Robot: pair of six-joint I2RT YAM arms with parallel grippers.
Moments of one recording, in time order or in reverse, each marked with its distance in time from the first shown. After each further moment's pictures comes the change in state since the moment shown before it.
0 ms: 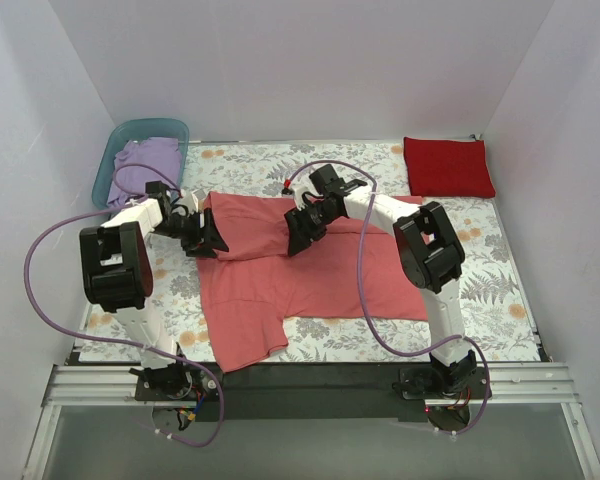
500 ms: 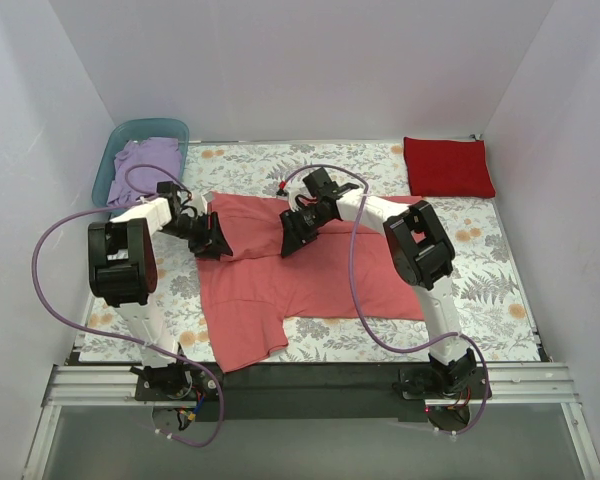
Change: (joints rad) left arm -0.062 0.043 0.006 0.027 -0.027 -0.047; right arm 0.015 0.077 0.037 0.065 -0.067 0.111
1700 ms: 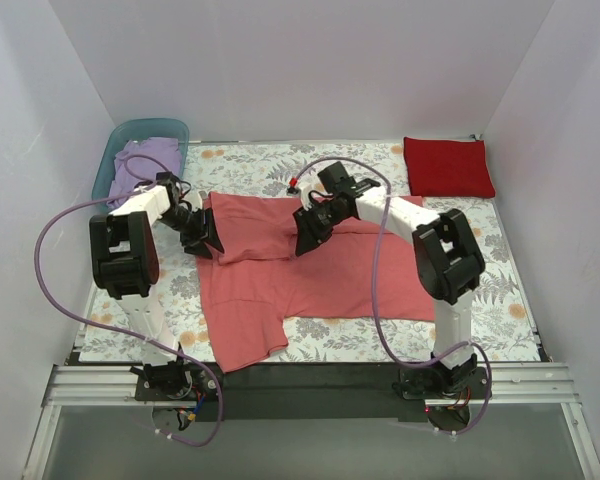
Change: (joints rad) left arm 0.003 0.079 0.169 -0.194 -0.212 -0.060; right arm -0.014 -0.175 -0.127 -0.068 0.016 -0.128
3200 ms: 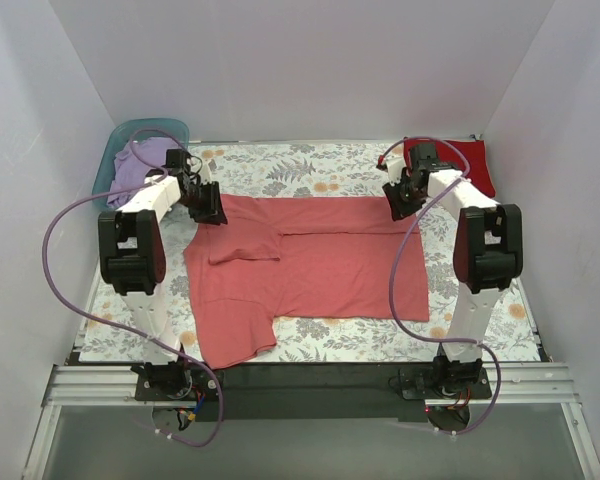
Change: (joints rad) left arm -0.079 -0.002 0.119 0.255 -0.094 0.008; right arm -0.484 -0.119 -0.047 -0.094 0.505 -0.349
